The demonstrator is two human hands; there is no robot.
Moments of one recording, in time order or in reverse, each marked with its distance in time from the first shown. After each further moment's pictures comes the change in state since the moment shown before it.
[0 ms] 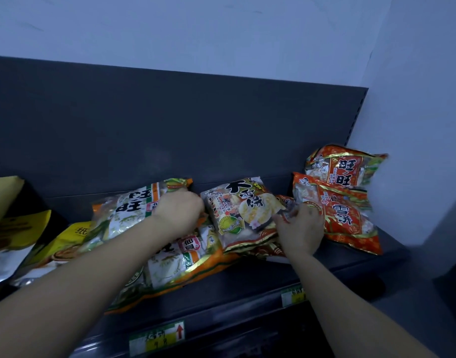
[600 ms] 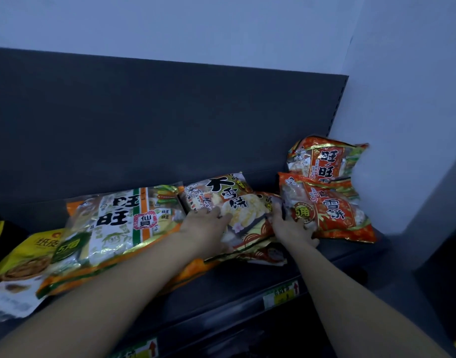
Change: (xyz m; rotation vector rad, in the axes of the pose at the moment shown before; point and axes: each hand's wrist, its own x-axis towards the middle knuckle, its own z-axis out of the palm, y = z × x) left_hand 0.040 0.082 0.022 -0.137 -0.253 0.177; right_hand 0.040 0.033 0.002 -0.165 -0.626 0.353
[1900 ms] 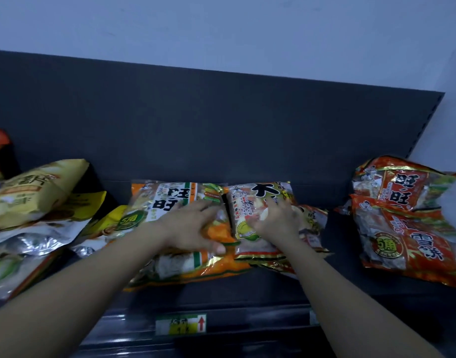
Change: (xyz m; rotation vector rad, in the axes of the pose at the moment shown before) left_hand -0.105 -0.100 0.012 -0.220 0.005 -0.193; right_hand -0.063 -0.101 0.051 -0.190 0.058 -0.715
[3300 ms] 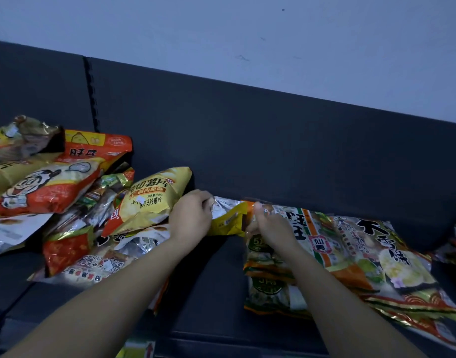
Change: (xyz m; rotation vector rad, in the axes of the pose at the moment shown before) left_hand -0.086 -0.206 0.012 -0.581 0.911 -0.434; right_hand -0.004 -0.251 0.080 0.298 -0.189 -0.122
